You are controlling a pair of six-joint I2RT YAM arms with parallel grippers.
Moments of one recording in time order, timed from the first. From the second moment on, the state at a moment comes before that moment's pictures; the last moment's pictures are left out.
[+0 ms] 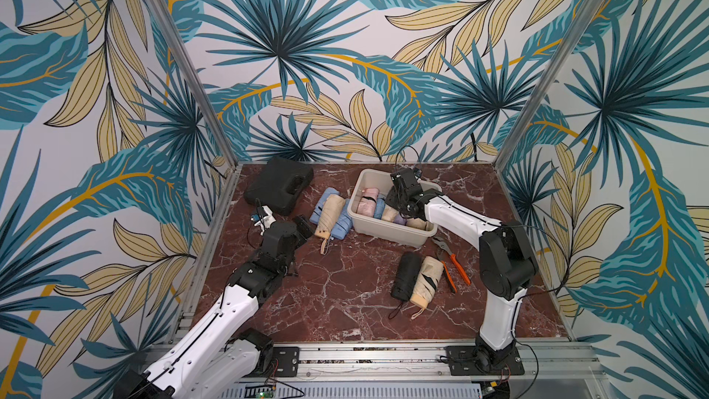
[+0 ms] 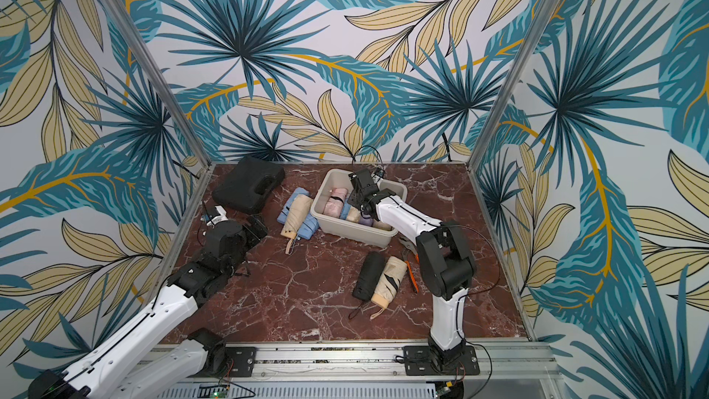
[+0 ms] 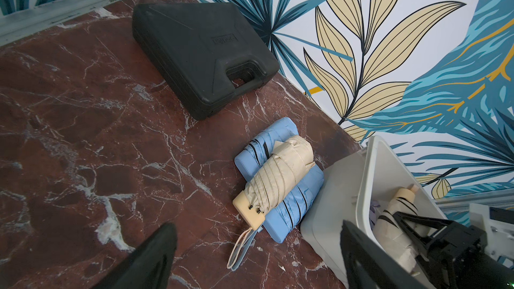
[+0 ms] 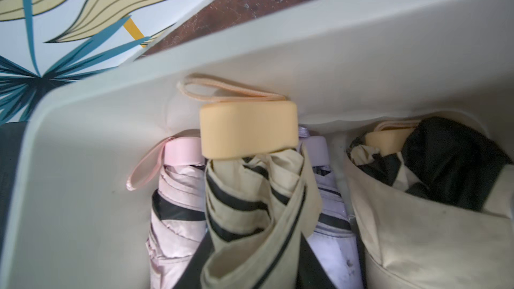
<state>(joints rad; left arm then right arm) -0.41 0.90 0.66 -0.27 -0.41 -0.91 0.47 1.95 1.47 -0.38 0.25 0.85</state>
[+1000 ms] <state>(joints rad) -0.32 1.28 0.93 -0.23 -0.11 -0.46 0.32 1.33 1.21 -0.30 0.30 0.53</state>
